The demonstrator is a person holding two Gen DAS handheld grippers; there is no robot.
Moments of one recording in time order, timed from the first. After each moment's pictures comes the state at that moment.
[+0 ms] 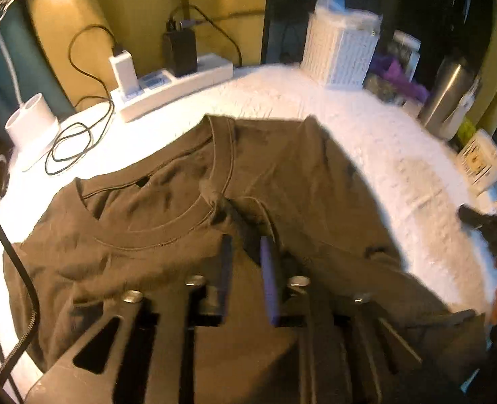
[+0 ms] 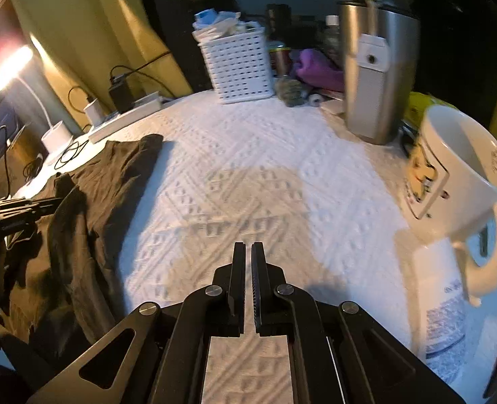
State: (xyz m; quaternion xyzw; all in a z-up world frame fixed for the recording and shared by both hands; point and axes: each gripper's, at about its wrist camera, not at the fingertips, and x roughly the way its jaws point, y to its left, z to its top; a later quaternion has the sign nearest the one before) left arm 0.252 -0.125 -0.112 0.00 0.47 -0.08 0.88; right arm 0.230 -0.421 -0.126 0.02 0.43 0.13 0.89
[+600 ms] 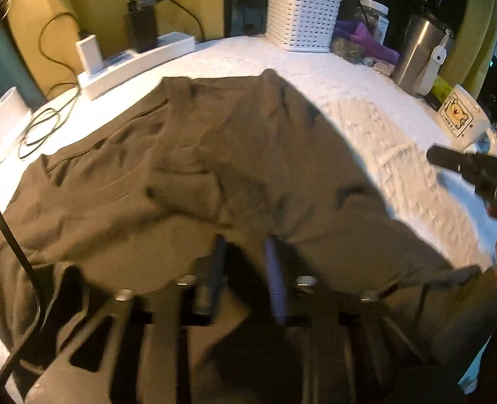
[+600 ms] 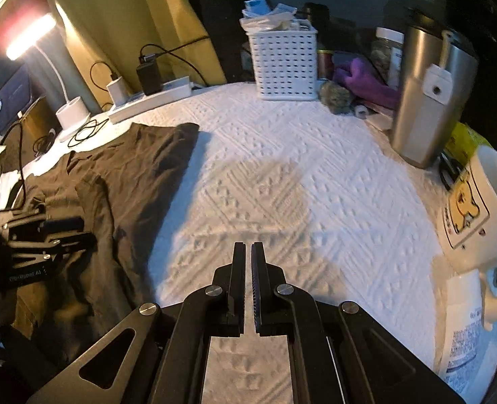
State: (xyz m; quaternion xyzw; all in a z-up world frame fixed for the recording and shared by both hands) left arm 0.226 -0.147 -0.142 0.03 0.50 -0.12 0.86; right arm 0.240 -0.378 -0.123 -0.02 0.44 0.16 0.88
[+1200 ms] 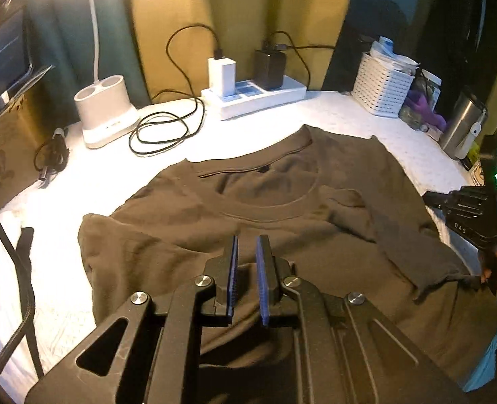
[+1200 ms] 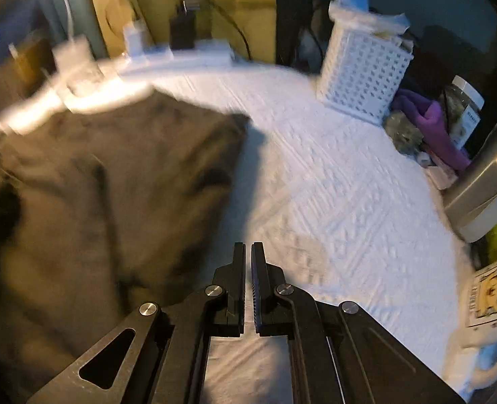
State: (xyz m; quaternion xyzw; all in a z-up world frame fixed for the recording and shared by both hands) left arm 0.213 -0.011 -0.102 -0.02 0.44 -0.05 0.90; right arm 0.285 -0.291 -0.142 -0.18 0.46 0.14 0.86
